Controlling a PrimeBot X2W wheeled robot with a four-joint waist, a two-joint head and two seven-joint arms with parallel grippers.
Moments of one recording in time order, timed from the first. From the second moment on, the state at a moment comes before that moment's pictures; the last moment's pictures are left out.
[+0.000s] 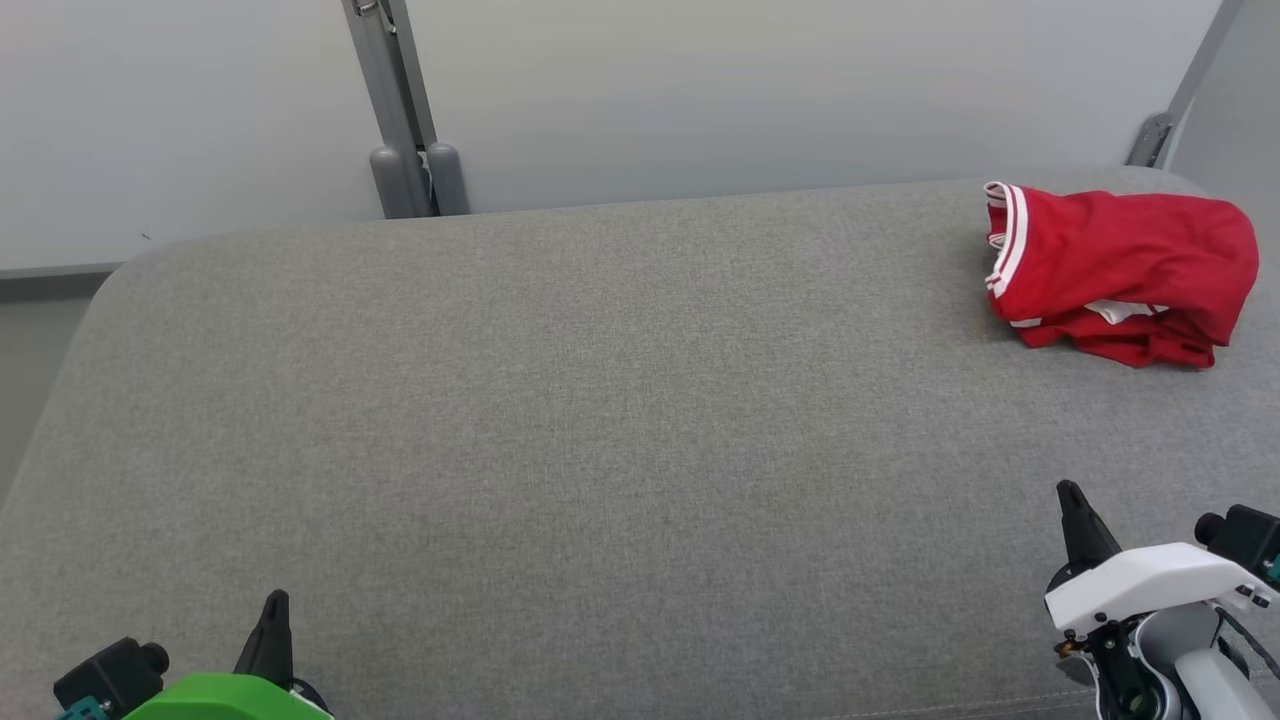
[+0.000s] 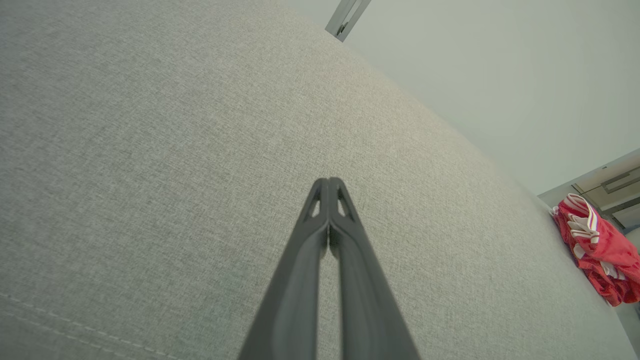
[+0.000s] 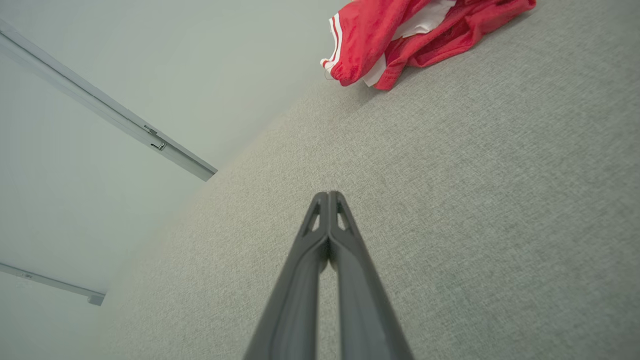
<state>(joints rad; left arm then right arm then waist) 0.09 0.18 -0.17 0.24 -0.93 0.04 -0.11 0.00 -0.19 0.15 0.35 0.85 -0.04 -0.11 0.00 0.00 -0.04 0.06</state>
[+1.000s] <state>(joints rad) 0.03 0.12 -0.07 0.25 -1.24 -0.03 -0.01 -0.03 -0.12 0.02 0.33 1.19 0.03 0.00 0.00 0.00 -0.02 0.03</state>
